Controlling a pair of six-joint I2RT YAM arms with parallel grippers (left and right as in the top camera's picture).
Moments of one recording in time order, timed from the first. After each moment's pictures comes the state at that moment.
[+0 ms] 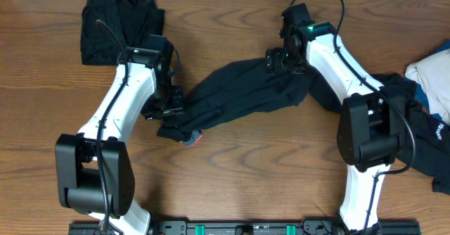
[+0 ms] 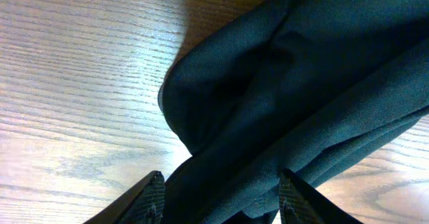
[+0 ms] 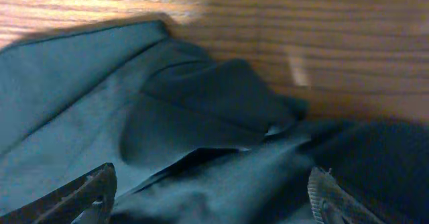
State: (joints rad) left arm -0.16 1.78 1.34 -1.18 0.07 -0.30; right arm 0.27 2.15 1.72 -0.90 -0.07 0.26
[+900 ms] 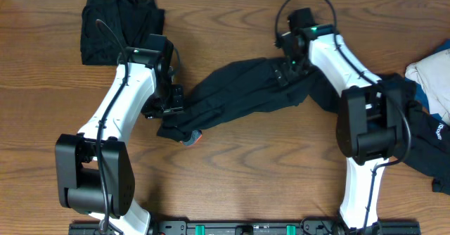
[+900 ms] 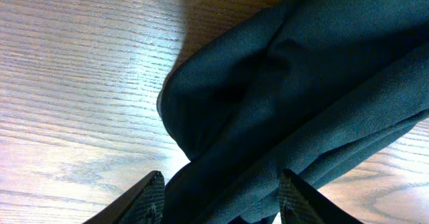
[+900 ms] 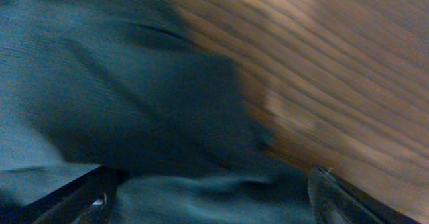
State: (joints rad) left arm -0.16 1.78 1.34 -1.17 0.07 -0.30; right arm 0.25 2.21 1.72 -0.90 -0.01 -0.21
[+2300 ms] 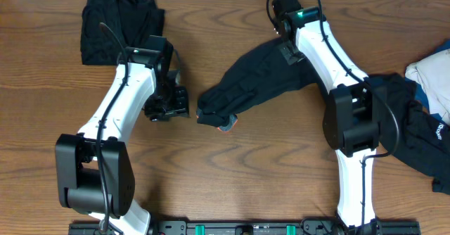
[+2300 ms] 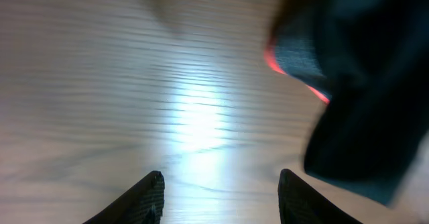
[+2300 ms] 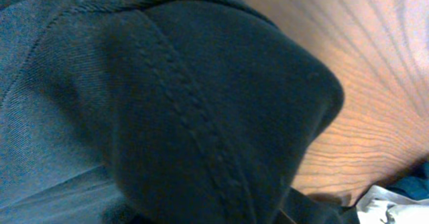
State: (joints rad) left arm -0.17 1.78 1.34 -1.20 0.22 -0.24; right arm 0.30 2.33 2.03 -1.06 0.42 -0.22
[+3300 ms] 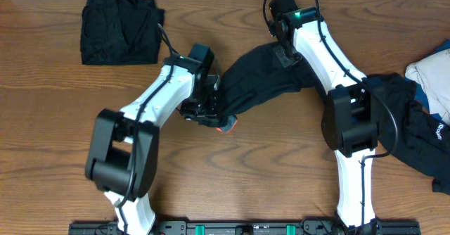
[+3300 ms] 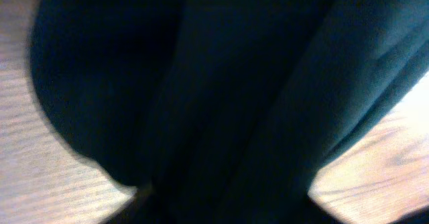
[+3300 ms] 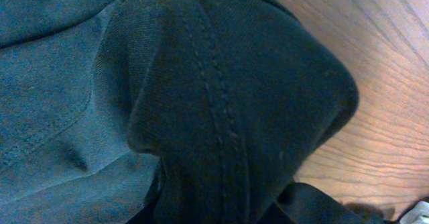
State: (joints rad) left arm -0.37 1.94 1.34 -1.02 0.29 -0.20; right arm 0.30 2.33 2.03 -1.10 0.31 -0.19
